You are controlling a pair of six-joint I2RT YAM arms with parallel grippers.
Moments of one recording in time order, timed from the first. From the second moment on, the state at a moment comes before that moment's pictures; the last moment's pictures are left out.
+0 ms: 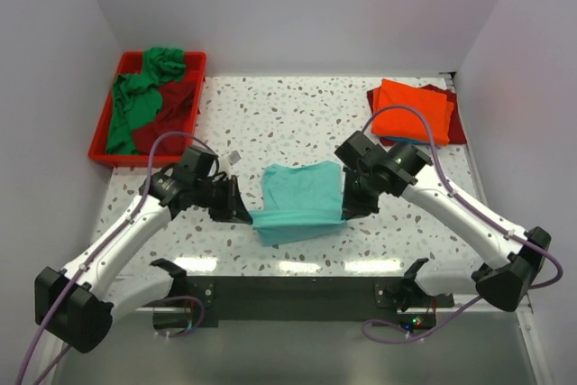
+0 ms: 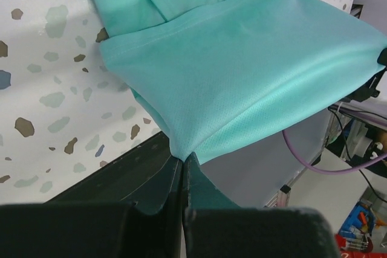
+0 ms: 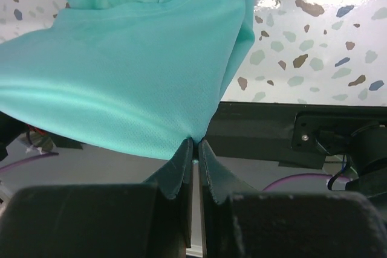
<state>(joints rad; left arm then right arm) -0.45 1.01 0.81 -0.80 0.54 -0.58 0.79 1.26 1.31 -1.31 0.03 0.94</state>
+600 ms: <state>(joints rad) -0.35 1.41 1.02 -0.74 0.52 -0.46 0.57 1.60 1.52 -1.25 0.02 0.77</state>
